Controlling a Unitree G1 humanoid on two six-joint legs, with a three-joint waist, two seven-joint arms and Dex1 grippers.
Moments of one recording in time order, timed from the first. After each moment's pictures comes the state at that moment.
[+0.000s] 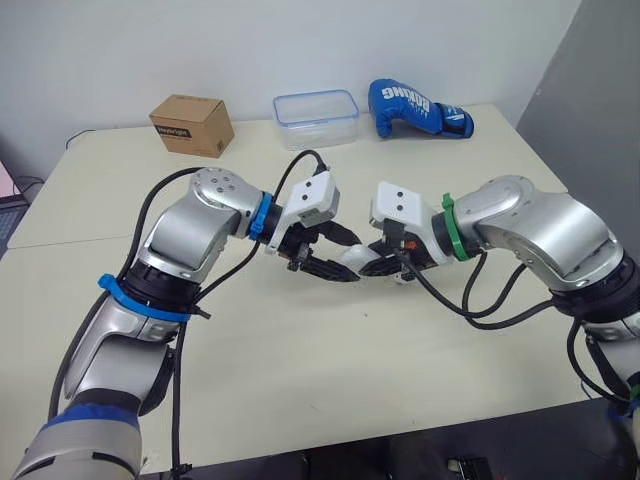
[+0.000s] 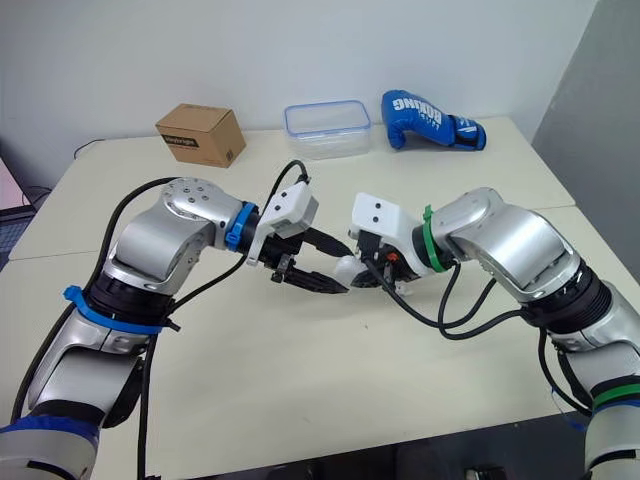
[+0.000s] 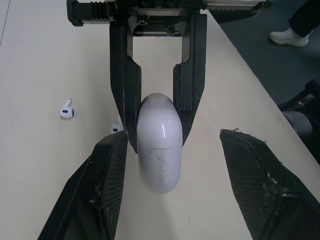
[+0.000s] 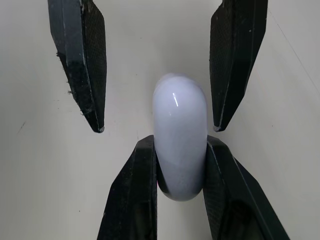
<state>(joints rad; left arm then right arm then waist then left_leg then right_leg) -0.95 0.63 -0.33 0.04 -0.31 0.59 -1.43 -1.06 -0.76 0.53 -0.25 0.48 1.04 1.00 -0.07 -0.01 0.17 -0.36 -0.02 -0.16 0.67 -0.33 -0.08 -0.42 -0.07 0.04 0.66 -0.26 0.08</state>
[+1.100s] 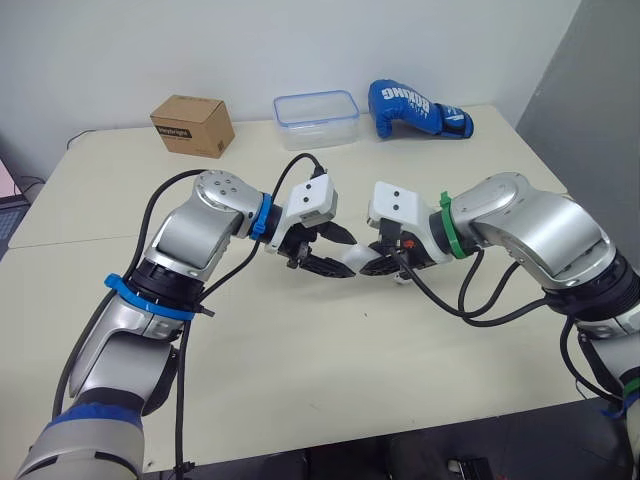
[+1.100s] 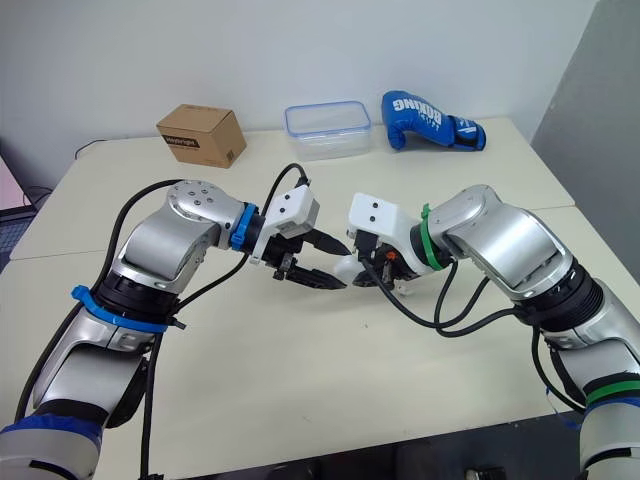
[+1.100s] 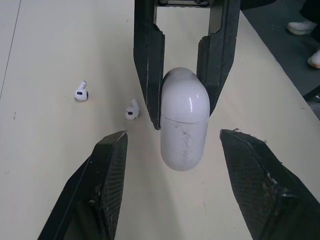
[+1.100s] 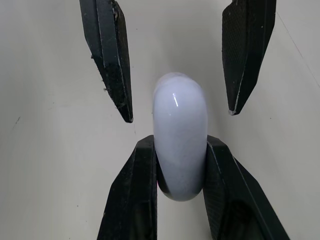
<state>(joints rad) -0.96 0.62 -0.34 0.12 -0.26 0.53 -1.41 -1.07 -0.74 0.53 -0.25 0.41 1.09 1.03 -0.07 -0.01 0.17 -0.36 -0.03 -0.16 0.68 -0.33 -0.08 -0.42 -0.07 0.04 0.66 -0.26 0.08</state>
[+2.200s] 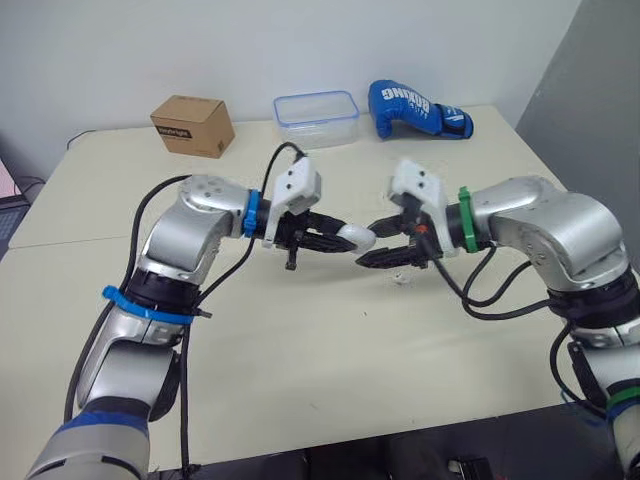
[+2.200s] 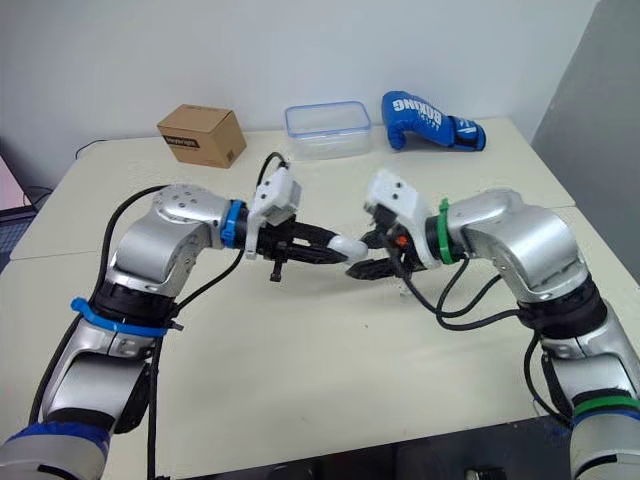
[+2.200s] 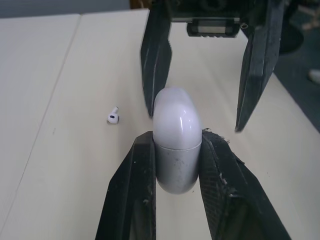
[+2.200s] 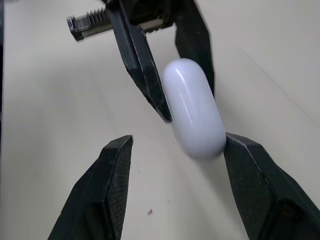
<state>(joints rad) -0.82 0.59 -0.14 0.12 -0.35 0.51 -1.31 -0.87 -0.66 0.20 -0.24 0.53 1.10 0.98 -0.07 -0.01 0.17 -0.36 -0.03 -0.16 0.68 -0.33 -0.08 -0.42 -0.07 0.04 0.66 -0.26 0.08</state>
